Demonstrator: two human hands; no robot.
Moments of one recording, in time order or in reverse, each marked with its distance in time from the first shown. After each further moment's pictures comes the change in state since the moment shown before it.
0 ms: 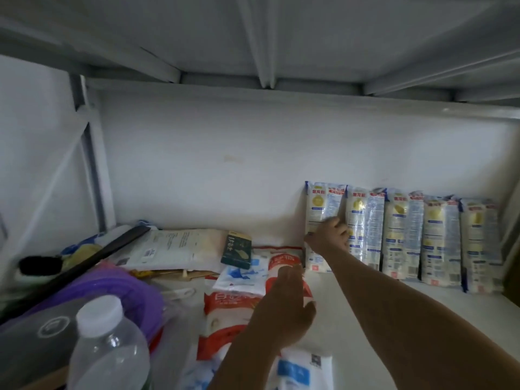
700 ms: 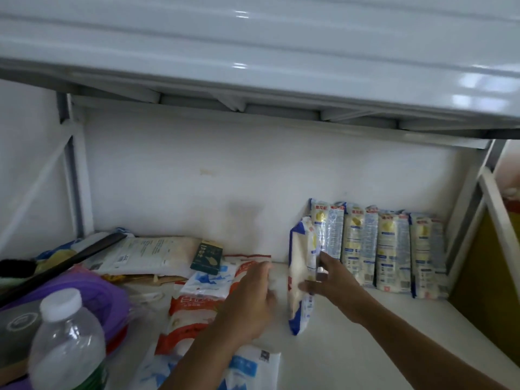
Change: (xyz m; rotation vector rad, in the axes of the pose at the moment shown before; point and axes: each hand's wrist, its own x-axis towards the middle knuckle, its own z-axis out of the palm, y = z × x) left_hand -0.014 0.041 -0.008 -0.039 0.110 0.053; right_hand -0.091 0.113 -0.123 0.615 -0.496 -0.333
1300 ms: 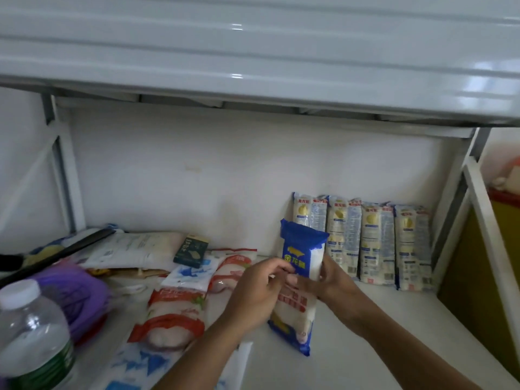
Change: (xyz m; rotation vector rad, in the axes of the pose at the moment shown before) left_hand 0.013 0.053 0.043 -0.306 0.059 0.042; right_hand -0.059 -0.019 -0.032 0.149 -0.109 -0.080
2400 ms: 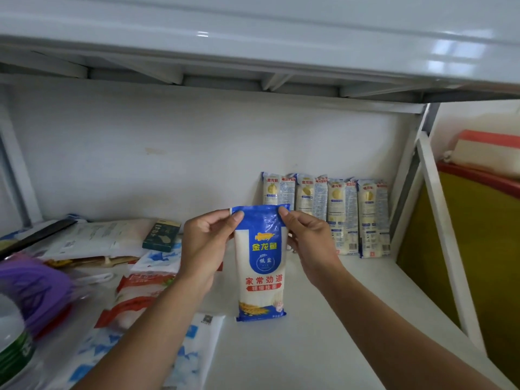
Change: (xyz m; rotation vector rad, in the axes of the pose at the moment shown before) left_hand 0.001 0.043 -0.023 -0.614 0.321 -0.105; right_hand 0.001 -0.024 -0.001 0.370 0.360 -0.044
